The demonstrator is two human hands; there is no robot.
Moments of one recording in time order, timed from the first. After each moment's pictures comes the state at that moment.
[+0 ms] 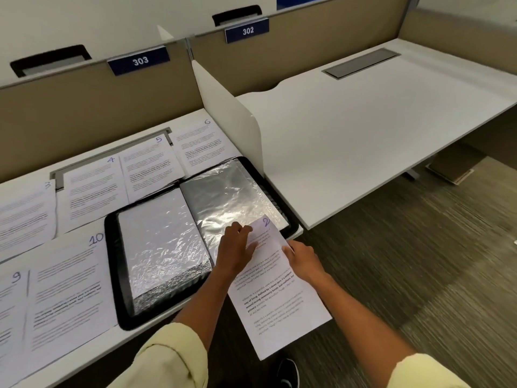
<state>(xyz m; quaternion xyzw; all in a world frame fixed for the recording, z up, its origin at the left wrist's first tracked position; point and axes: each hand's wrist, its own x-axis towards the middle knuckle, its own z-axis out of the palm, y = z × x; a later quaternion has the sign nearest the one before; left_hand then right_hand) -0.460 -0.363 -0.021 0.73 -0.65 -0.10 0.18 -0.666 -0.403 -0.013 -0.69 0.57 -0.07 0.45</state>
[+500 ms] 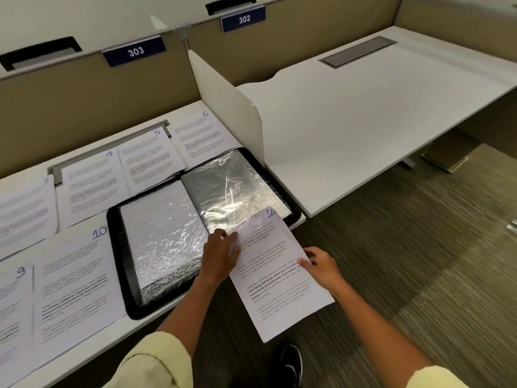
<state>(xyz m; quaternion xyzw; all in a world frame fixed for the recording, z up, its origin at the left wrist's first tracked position) -0.415 -0.309 -0.045 0.74 -0.64 -0.08 0.19 -0.707 -0.359 -0.032 -0.57 0.60 -0.13 0.55</state>
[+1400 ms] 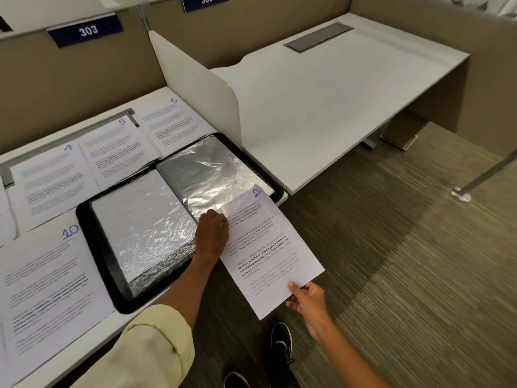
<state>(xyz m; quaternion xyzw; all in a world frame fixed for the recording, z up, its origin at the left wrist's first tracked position) -0.427 -0.323 -0.032 0.74 -0.61 -0.12 0.24 -0.688 -0.205 -0.055 -0.19 0.63 -0.36 0.66</state>
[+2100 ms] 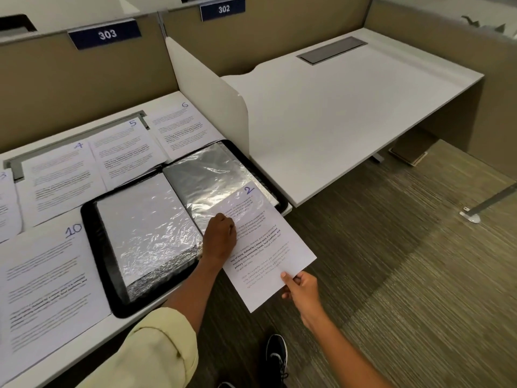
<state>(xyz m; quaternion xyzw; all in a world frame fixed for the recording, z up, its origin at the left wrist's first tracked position) -0.442 -0.337 -0.028 0.73 -0.62 -0.12 0.26 -0.673 -0.254 -0.030 -0.31 0.62 -0.35 0.63</state>
